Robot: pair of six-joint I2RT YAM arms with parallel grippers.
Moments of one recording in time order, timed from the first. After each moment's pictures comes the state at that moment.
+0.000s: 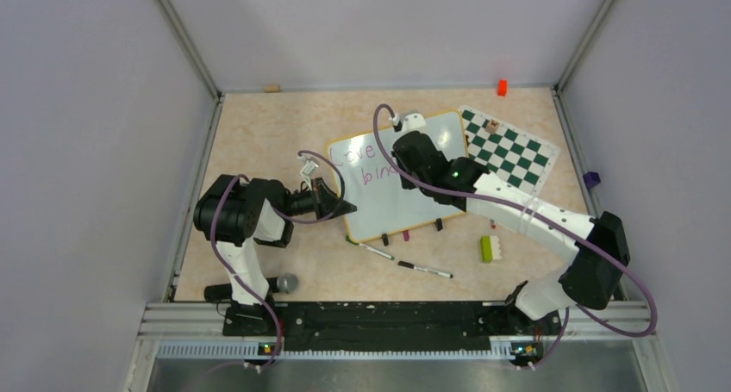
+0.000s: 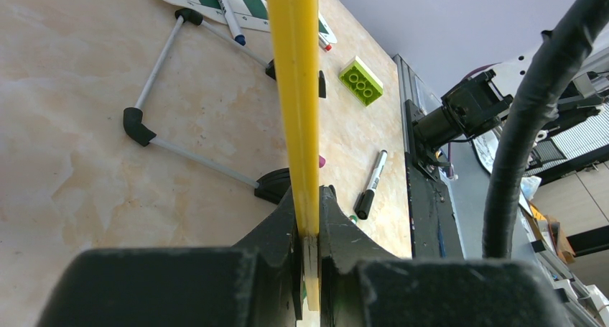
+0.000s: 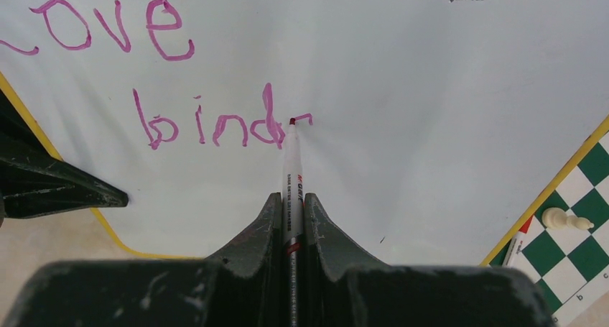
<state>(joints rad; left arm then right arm) -0.16 1.92 0.41 1.56 1.19 -0.77 0.87 1.46 1.28 -0.53 0.47 0.31</state>
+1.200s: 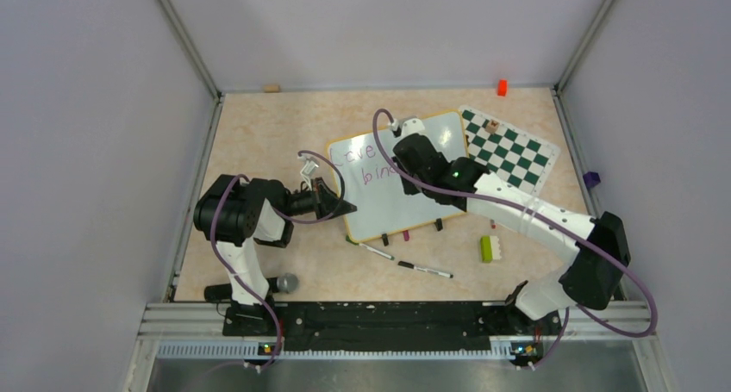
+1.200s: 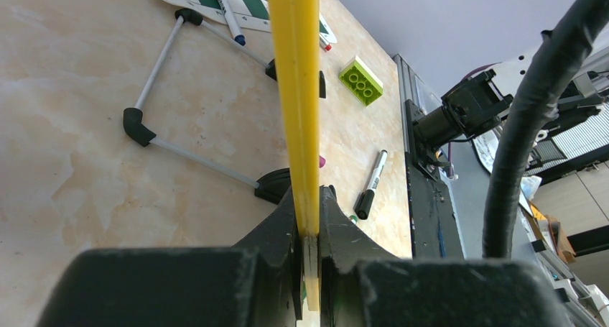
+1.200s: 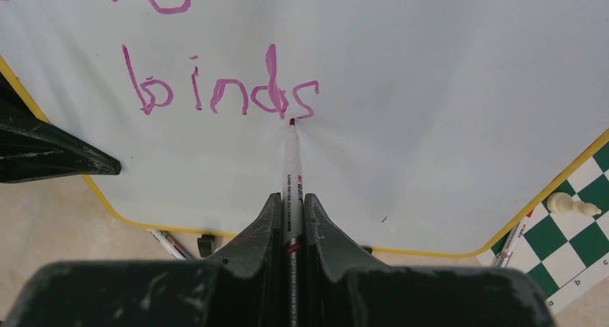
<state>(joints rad) -0.16 1.92 0.41 1.56 1.19 -0.76 0.87 1.45 1.28 -0.60 0.42 0.31</state>
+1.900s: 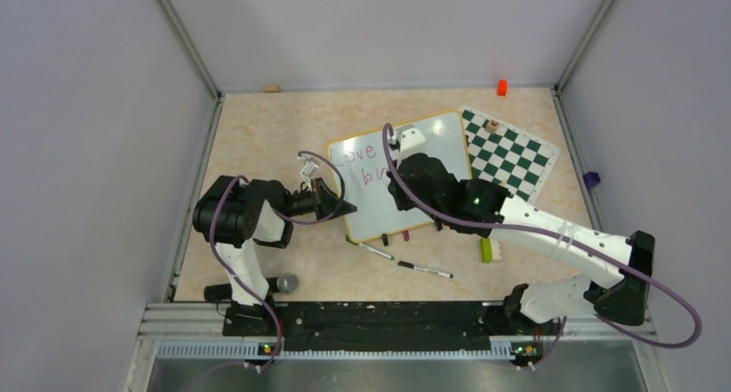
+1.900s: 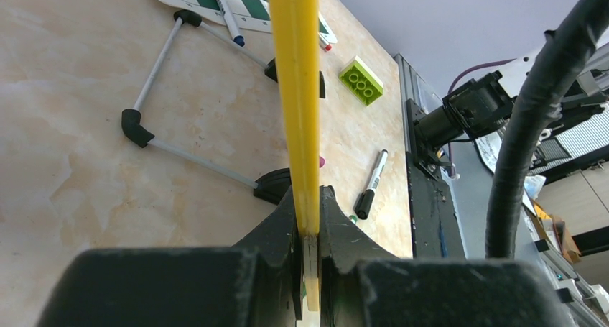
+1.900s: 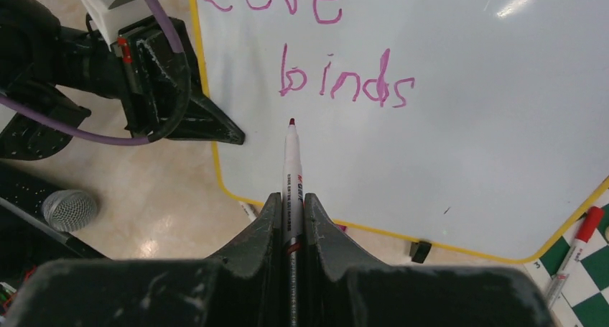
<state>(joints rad) -0.16 1.91 0.40 1.56 1.19 -0.76 1.04 1.28 1.26 -0.57 0.45 0.36</state>
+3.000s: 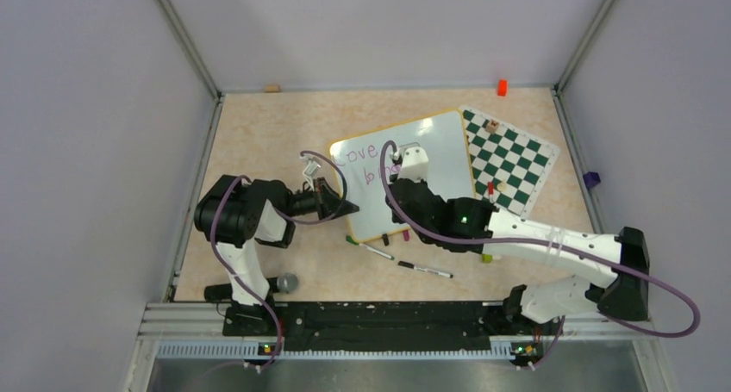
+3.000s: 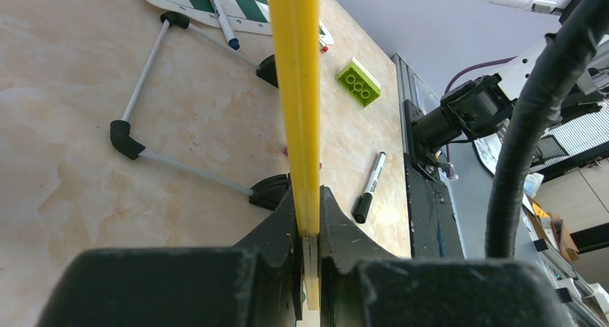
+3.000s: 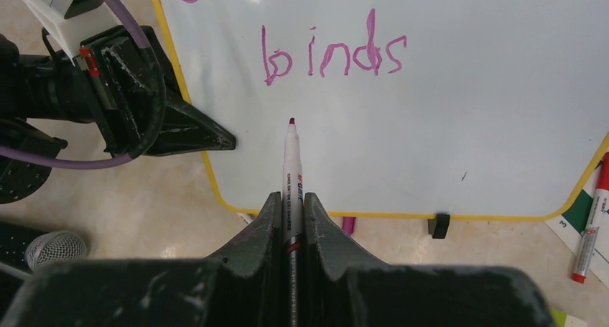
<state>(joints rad) -0.19 1.91 0.40 1.56 1.17 -0.76 1.19 1.29 1.16 -0.52 0.69 0.56</state>
